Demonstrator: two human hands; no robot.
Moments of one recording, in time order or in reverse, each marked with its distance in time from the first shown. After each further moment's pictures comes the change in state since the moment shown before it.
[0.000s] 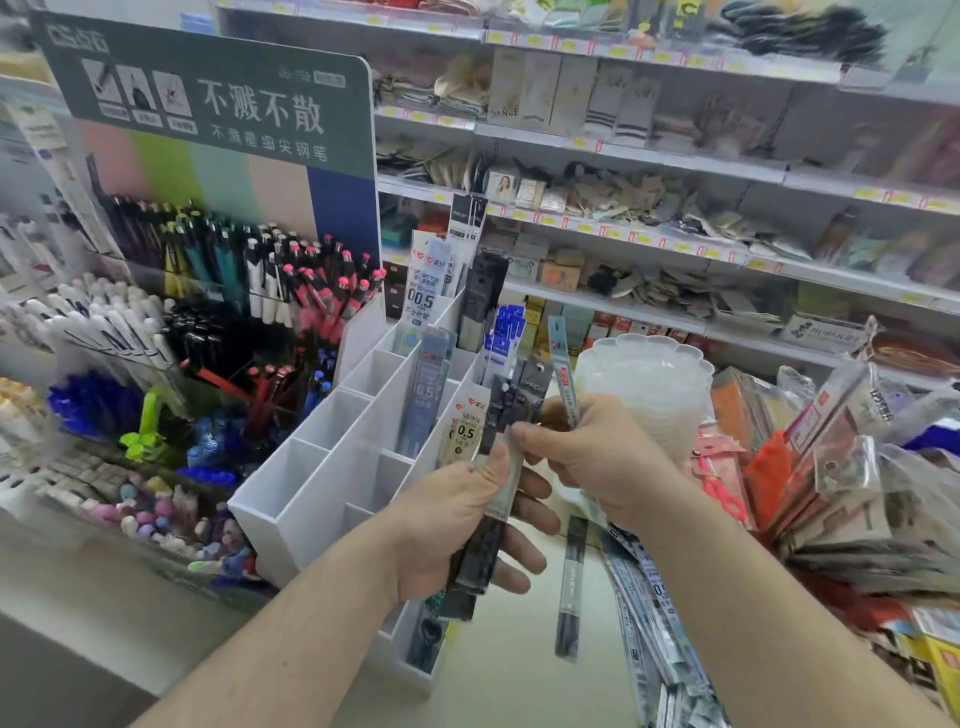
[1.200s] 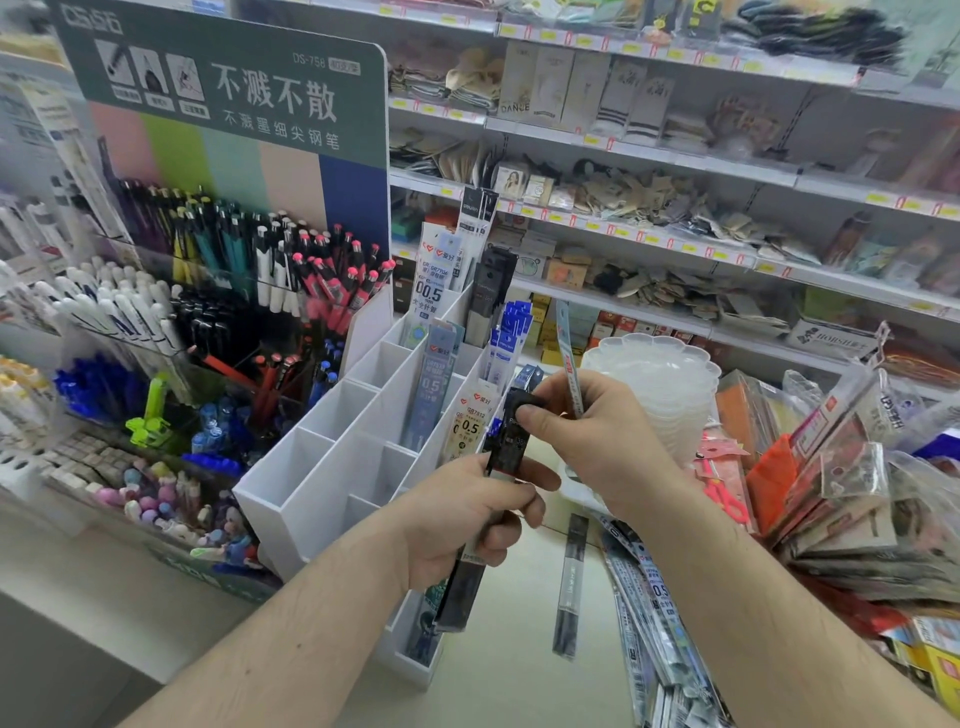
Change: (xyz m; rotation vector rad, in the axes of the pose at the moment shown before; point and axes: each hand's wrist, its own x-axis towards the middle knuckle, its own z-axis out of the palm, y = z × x) left_hand 0.011 -0.001 -0.001 0.093 0.067 0.003; right_hand 0.010 0.006 0.003 -0.124 0.132 -0.191
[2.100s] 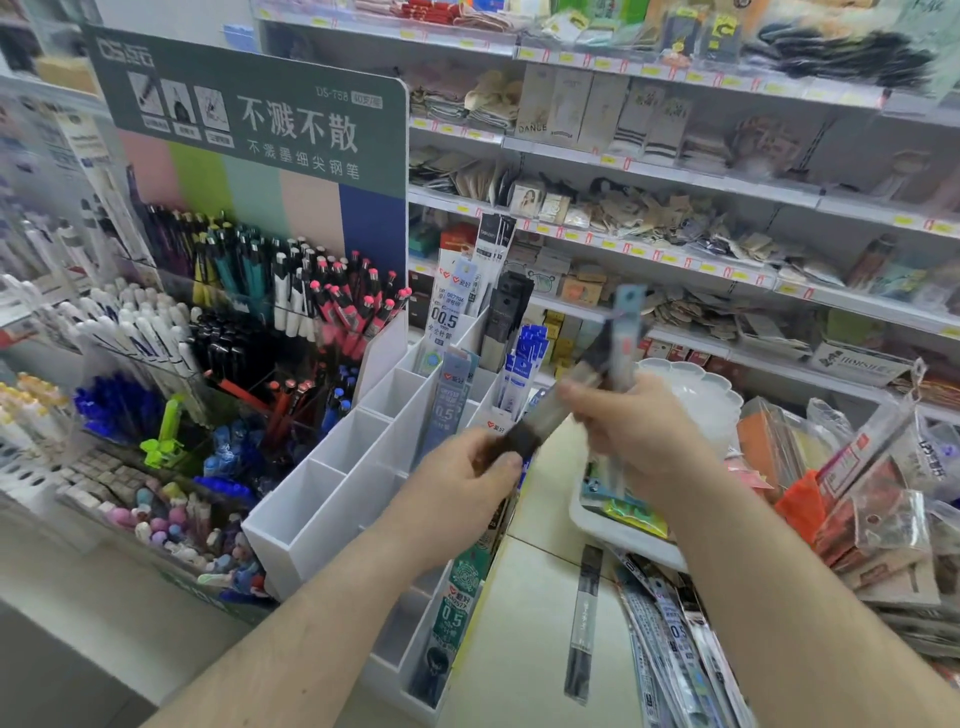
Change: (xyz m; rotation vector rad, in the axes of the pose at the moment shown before) left_hand 0.014 0.011 -0.023 0.479 0.444 0.288; right_hand 0.039 -0.009 -0.019 0.230 -0.009 0.176
